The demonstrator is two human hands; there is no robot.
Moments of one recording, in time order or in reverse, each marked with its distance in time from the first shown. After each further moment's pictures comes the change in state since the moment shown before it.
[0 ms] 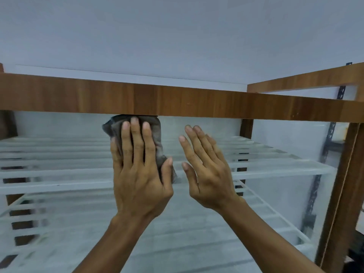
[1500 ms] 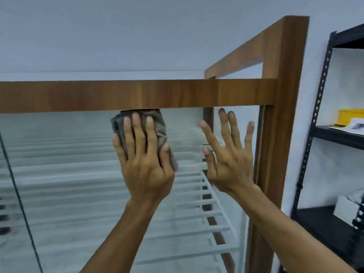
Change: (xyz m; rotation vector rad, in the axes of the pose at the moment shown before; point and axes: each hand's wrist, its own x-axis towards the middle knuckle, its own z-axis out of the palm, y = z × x) left_hand -0.004 0.282 0.121 0.037 0.102 -0.037; right_hand -0.132 0.270 -0.139 -0.205 -0.023 0.232
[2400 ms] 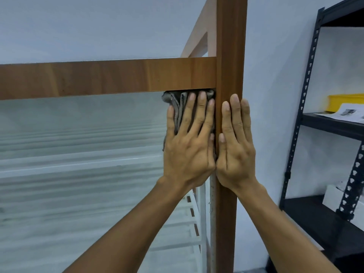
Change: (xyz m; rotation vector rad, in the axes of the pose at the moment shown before) left_hand -0.006 0.177 0.057 -0.098 -0.216 0.341; right_hand -0.042 0.107 -0.028 0.386 0.167 0.112
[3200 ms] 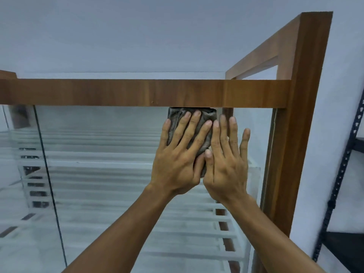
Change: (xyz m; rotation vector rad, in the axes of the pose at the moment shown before) left_hand -0.045 -0.134 -0.059 0.120 -0.006 0.070; right_hand 0.010 -0.105 0.086 -0.130 -0.066 -0.057
